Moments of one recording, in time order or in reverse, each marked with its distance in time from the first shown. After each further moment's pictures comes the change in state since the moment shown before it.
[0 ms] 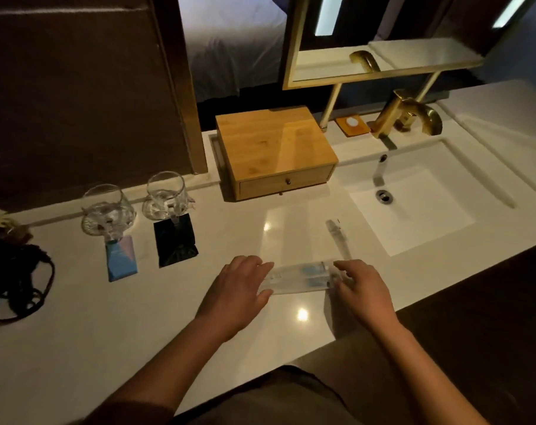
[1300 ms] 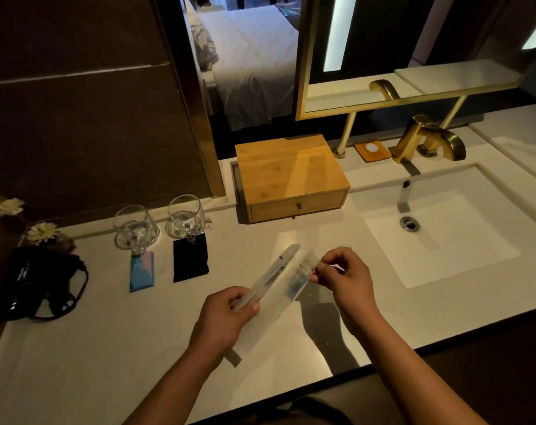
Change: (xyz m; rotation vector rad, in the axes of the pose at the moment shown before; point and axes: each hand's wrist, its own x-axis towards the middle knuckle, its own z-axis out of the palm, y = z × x) left_hand -0.020 0.031 -0.028 -0.823 0.208 -0.680; right_hand 0.031 -0.066 -0.028 1.032 -0.039 0.127
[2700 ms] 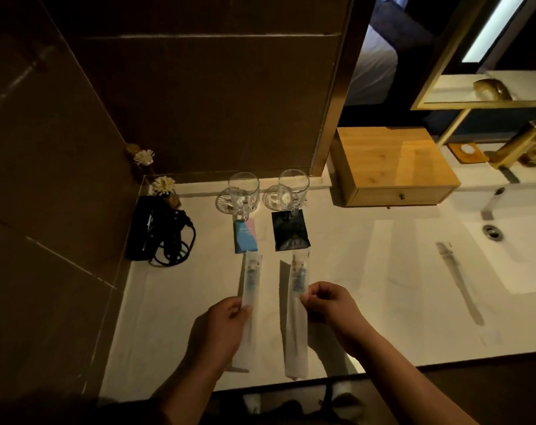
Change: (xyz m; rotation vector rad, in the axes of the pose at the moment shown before) left_hand -0.045 -0.127 -0.166 0.157 0.208 -0.256; right_hand -0.080 0.069 0.185 -0.219 -0.450 0.307
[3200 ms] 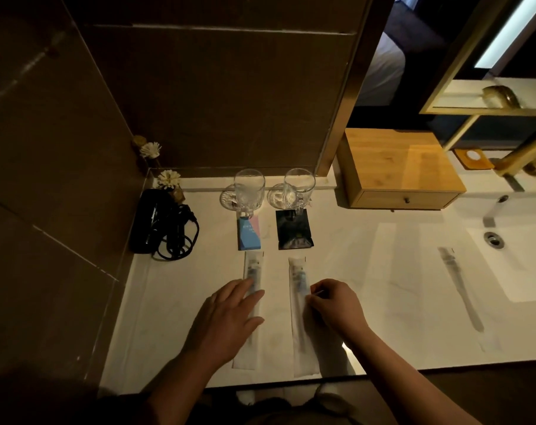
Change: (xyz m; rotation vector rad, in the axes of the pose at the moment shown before) left_hand 0.022 -0.022 -0.001 0.707 0.028 0.702; right_hand 0.018 0.000 0.002 -0.603 0.249 -0.044
